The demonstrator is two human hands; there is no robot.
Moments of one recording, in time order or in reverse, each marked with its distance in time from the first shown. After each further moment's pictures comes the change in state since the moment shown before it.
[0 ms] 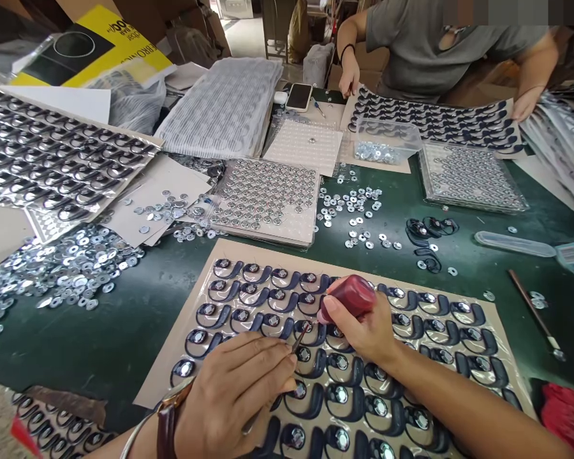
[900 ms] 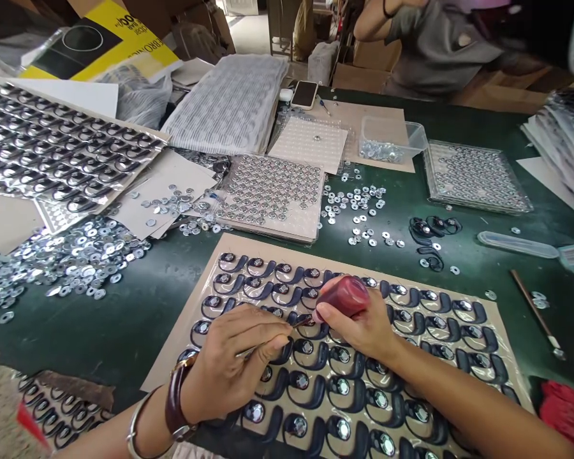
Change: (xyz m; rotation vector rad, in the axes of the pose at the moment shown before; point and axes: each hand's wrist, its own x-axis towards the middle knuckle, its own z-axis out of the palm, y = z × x) left_hand 0.004 -0.019 0.000 -0.265 0.039 -0.233; right_hand 0.000 -0.004 0.001 0.044 -0.148 -0.019
